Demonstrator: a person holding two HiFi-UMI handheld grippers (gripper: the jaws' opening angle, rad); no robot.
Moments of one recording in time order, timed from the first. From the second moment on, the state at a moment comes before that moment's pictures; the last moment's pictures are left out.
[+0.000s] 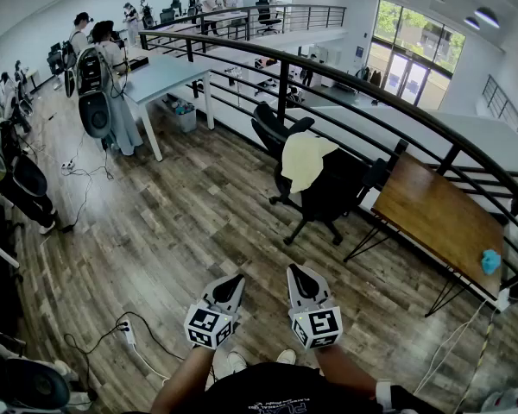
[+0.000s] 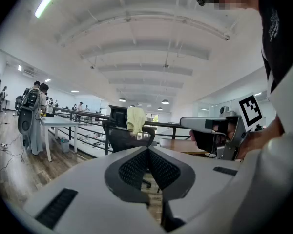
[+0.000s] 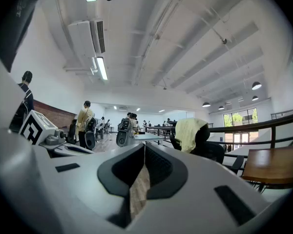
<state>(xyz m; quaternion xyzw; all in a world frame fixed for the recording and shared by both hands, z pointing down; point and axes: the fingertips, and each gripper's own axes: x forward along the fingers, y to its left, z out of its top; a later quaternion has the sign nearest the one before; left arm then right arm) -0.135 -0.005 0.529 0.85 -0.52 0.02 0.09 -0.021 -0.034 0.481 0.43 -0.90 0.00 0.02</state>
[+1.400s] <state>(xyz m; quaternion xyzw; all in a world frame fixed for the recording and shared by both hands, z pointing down) -0.157 -0.006 0.516 0.85 -0.52 0.01 0.08 -0.046 -0.025 0.470 0.41 -0.91 0.01 0.00</state>
